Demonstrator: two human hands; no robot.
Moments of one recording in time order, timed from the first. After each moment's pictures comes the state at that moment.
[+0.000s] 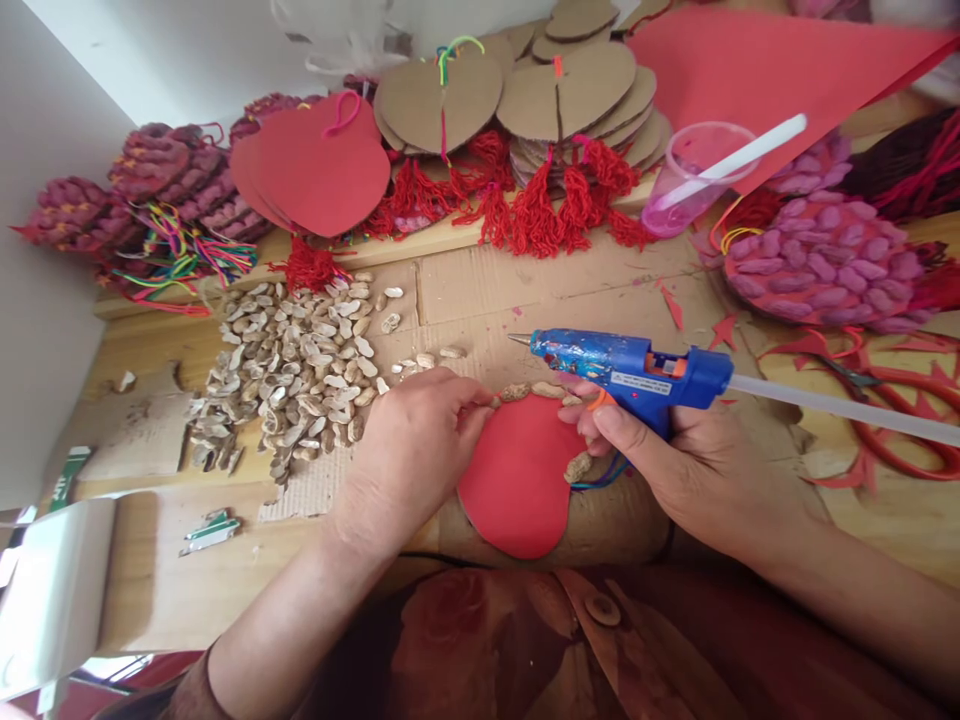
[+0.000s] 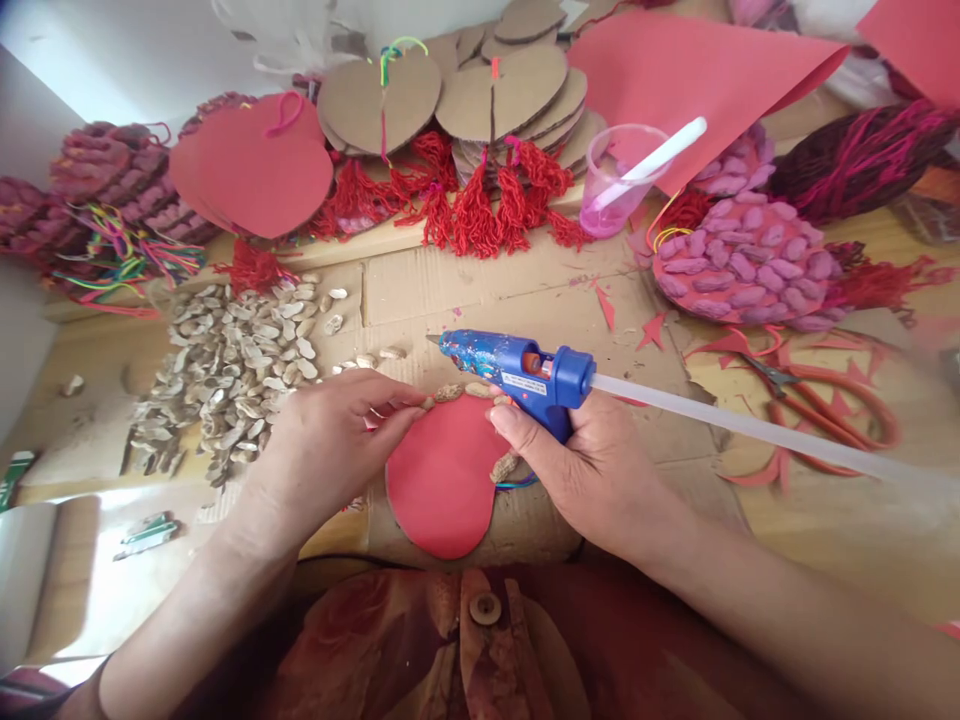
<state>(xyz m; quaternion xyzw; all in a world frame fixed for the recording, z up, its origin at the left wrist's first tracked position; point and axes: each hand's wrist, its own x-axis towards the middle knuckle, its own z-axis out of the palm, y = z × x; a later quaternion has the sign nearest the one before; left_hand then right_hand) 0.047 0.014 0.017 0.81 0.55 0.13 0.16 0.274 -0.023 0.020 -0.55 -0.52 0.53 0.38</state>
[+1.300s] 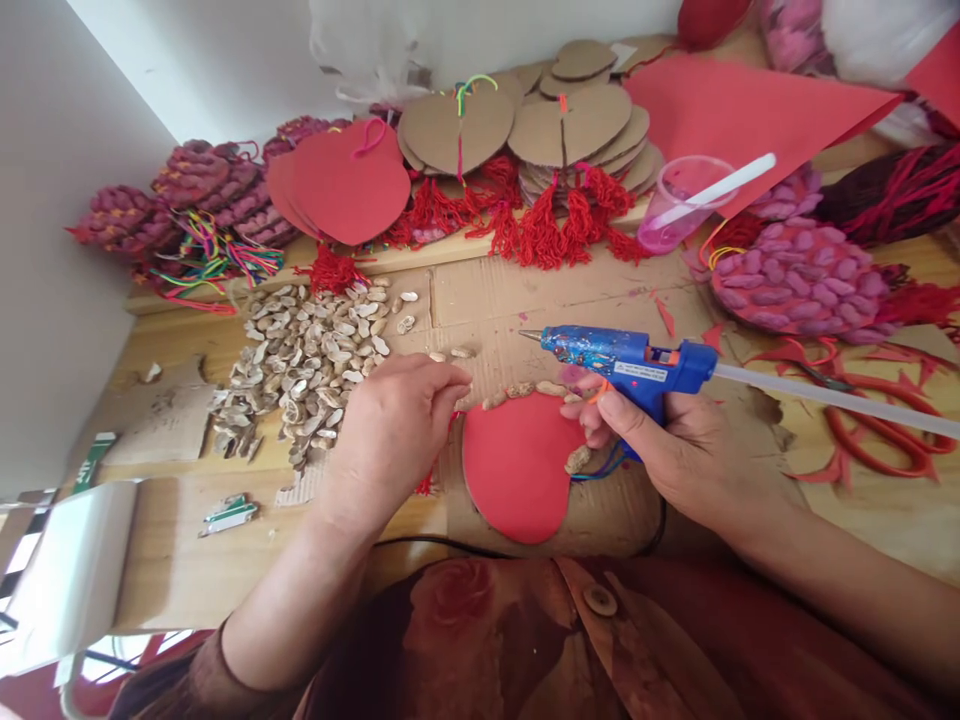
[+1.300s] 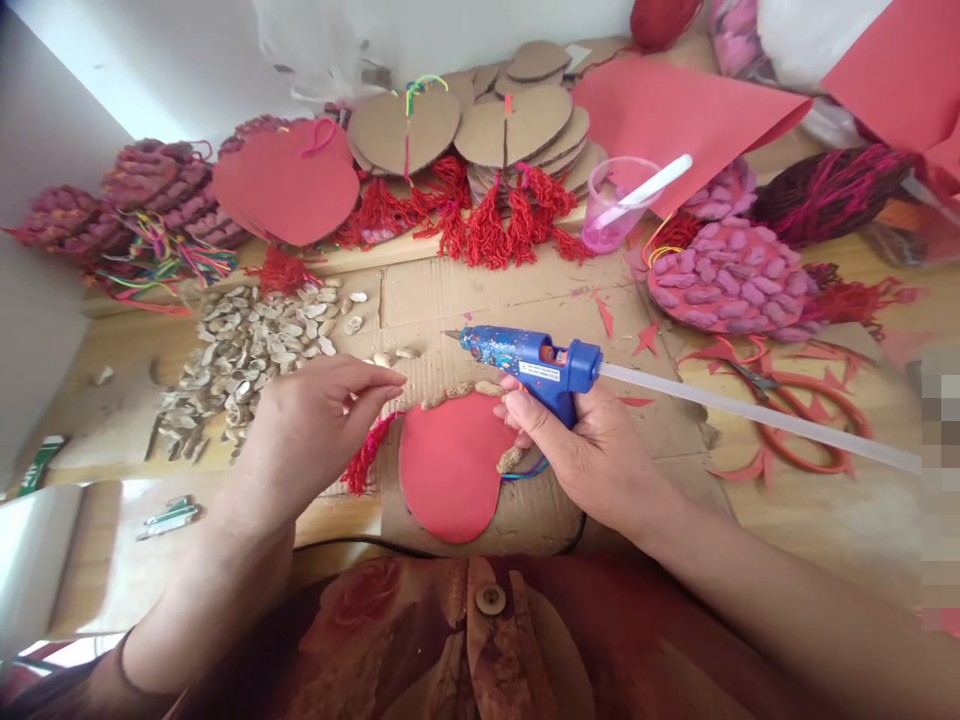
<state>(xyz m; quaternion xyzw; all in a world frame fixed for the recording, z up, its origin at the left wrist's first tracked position) 0.023 0.015 0.026 0.81 0.55 0.19 0.11 0.271 -0.026 0.011 -0.55 -0.46 0.55 0.43</state>
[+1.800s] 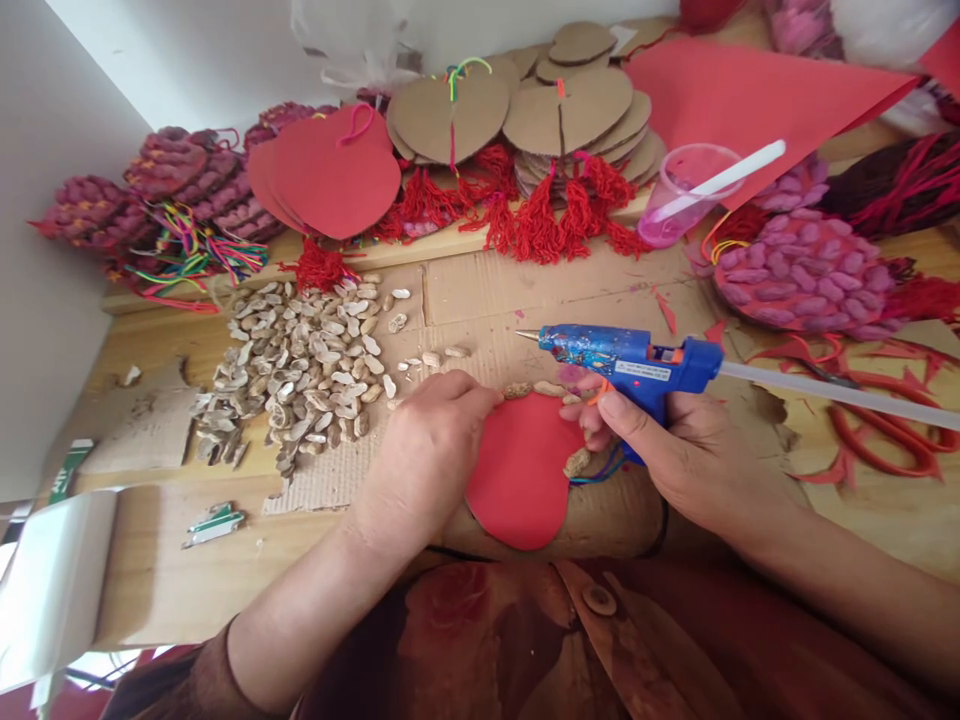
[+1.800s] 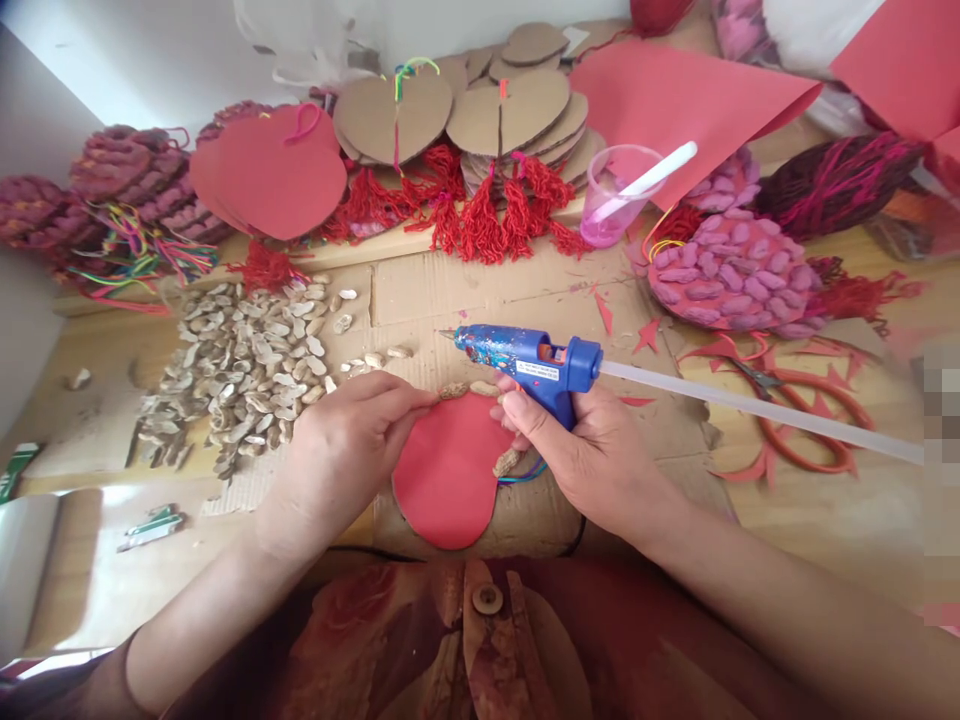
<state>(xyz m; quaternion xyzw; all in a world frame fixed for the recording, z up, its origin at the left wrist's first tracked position) 0.044 0.002 0.011 0.85 0.49 0.16 0.11 0.272 -0.025 0.011 -0.54 -0.43 0.58 0.43</state>
